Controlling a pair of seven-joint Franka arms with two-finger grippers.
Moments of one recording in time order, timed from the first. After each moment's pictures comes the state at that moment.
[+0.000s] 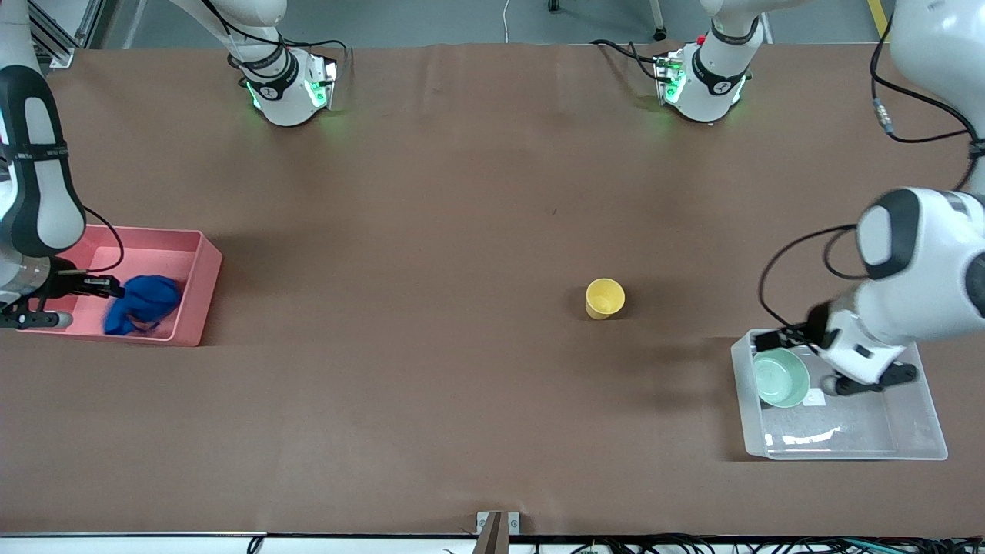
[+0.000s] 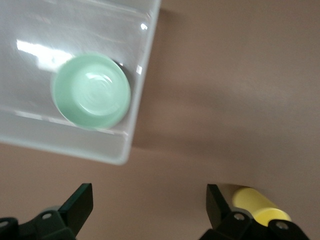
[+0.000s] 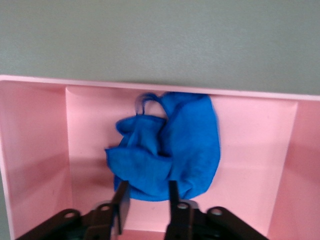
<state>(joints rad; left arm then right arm) 0.19 0.46 -0.36 -1.54 0.06 1.93 -0.41 -0.32 0.41 -0.08 -1.87 0.00 2.17 -0.40</state>
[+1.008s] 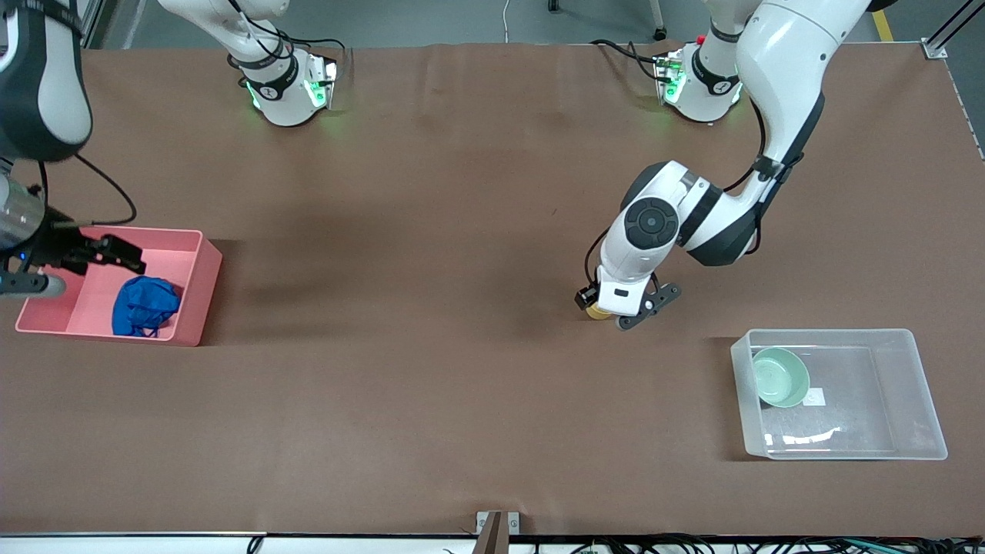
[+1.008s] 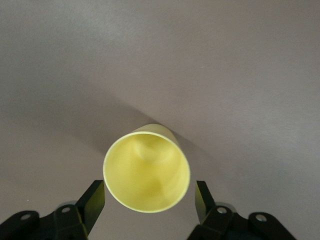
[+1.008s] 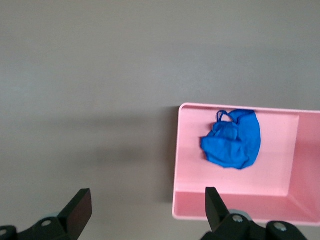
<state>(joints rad) -0.09 0.52 -0.47 -1.83 0.28 2.23 -1.25 -0.03 0.03 -0.06 -1.81 -0.02 1.85 -0.08</state>
